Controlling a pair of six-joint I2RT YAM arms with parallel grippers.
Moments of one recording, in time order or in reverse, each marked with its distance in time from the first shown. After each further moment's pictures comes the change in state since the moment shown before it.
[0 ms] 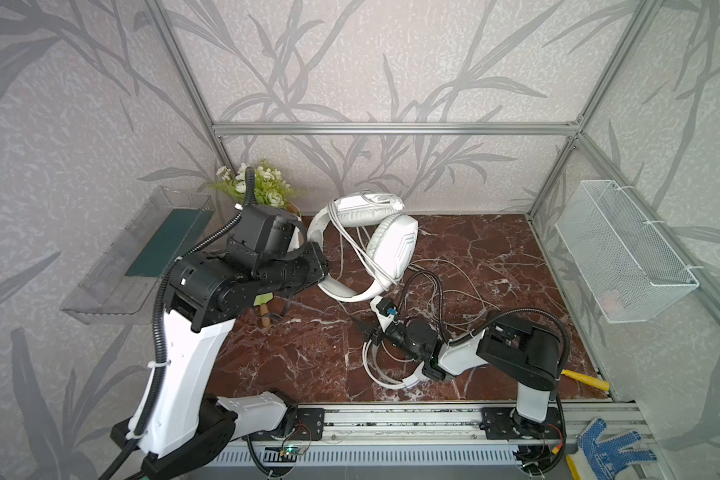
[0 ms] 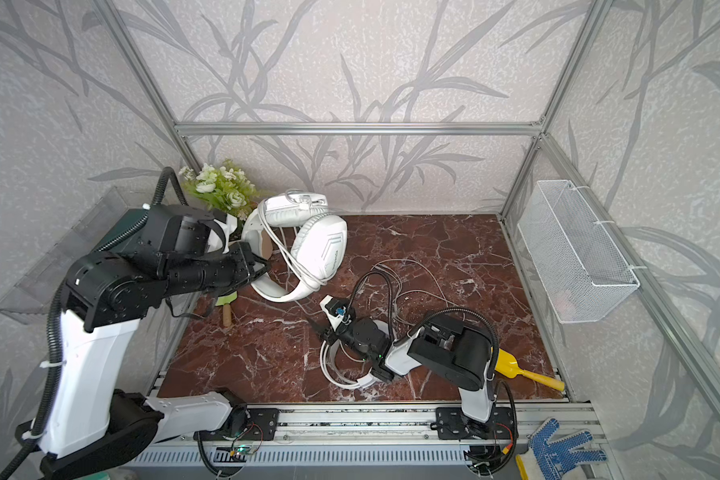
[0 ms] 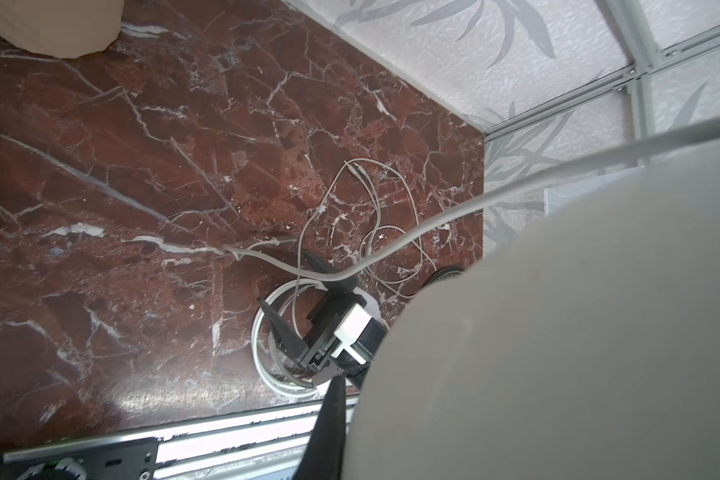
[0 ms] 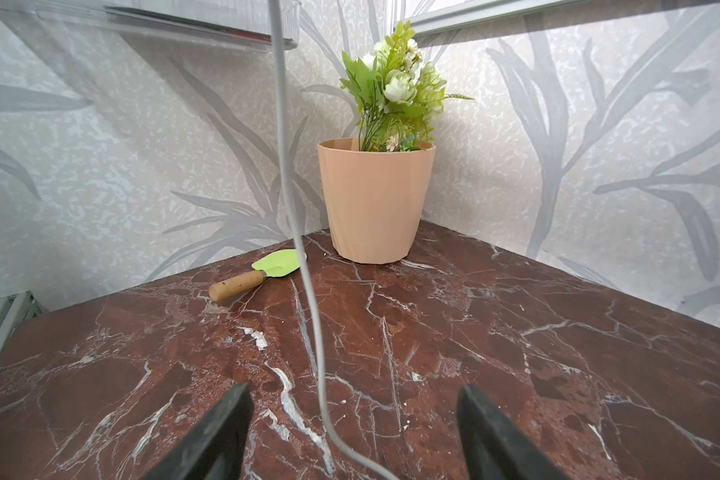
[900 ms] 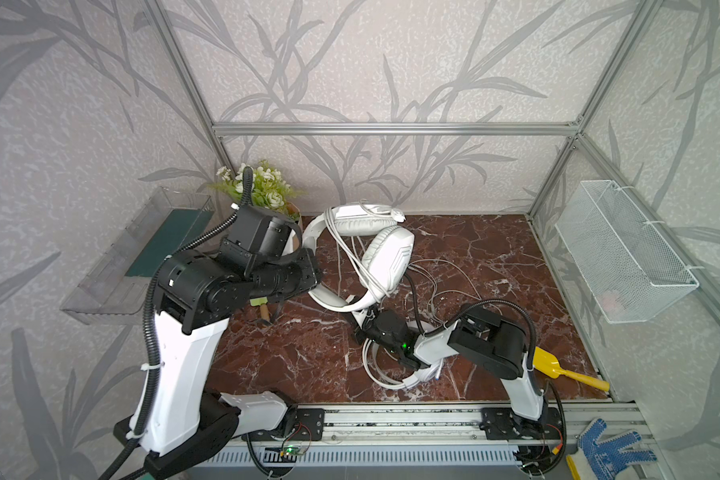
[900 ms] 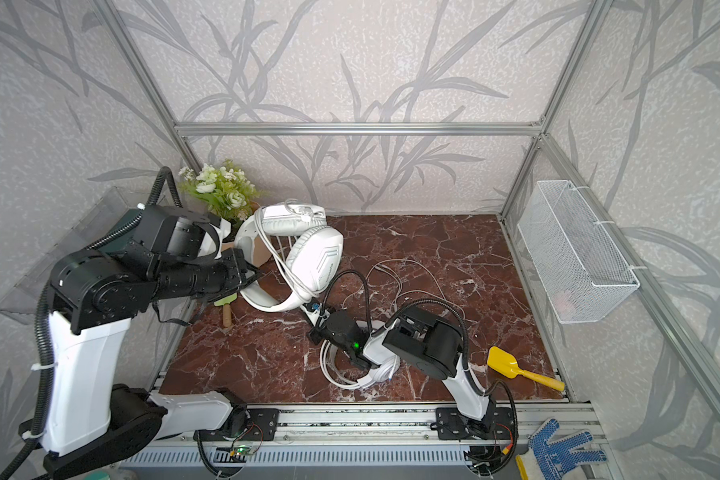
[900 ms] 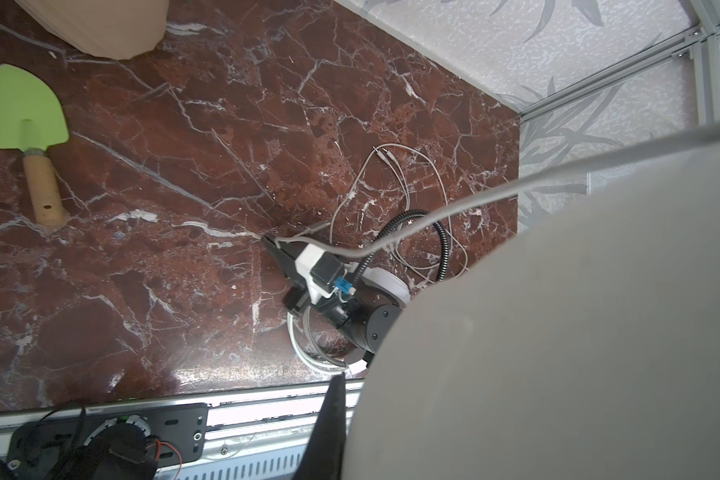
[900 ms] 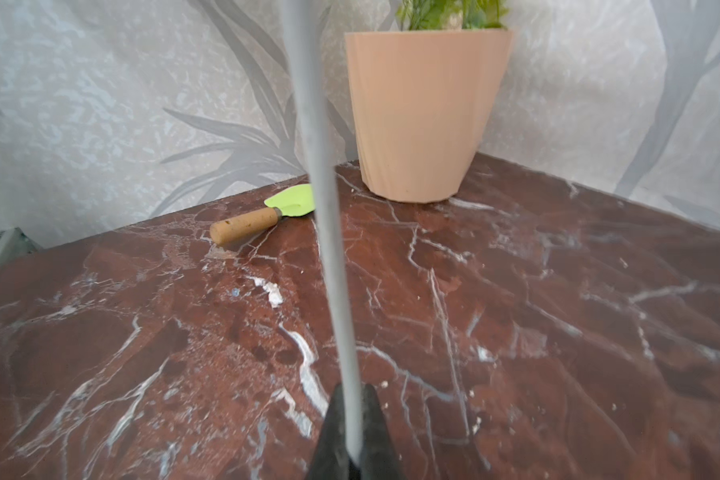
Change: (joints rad) left arm 0.000 0.020 0.085 -0.132 -0.062 0.050; right arm -0.005 0.186 0.213 -0.249 -0.081 0.058
